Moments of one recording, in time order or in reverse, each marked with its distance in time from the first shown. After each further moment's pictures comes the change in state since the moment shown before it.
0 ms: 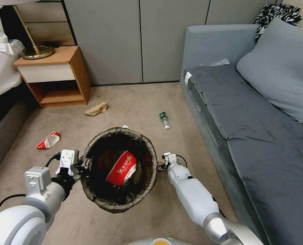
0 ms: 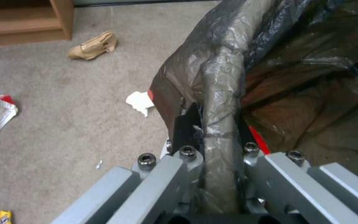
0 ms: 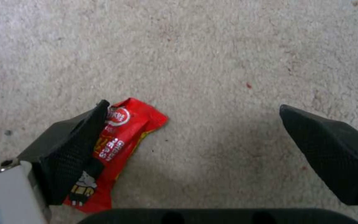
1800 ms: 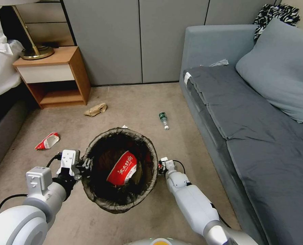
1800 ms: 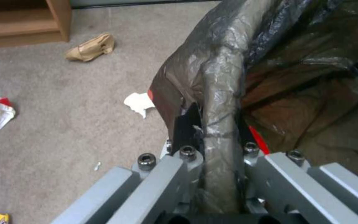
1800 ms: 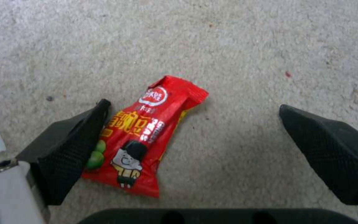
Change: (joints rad) left arm -0.003 -0.004 0.009 0.000 0.017 0.000 0.007; right arm -0.052 0.000 -0.033 0.019 -0.062 0.048 -0.030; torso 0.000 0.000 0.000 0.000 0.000
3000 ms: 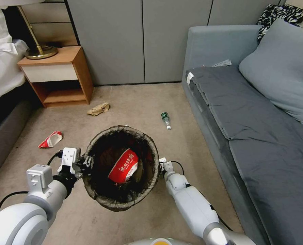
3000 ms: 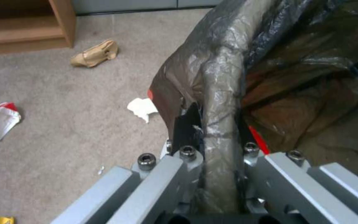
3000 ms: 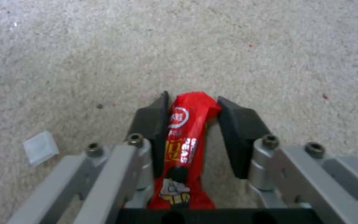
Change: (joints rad) left arm -0.020 0.004 0.004 0.000 0.000 0.000 0.009; right arm -0.014 0.002 0.002 0.008 -0.045 0.023 -0.009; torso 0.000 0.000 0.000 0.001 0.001
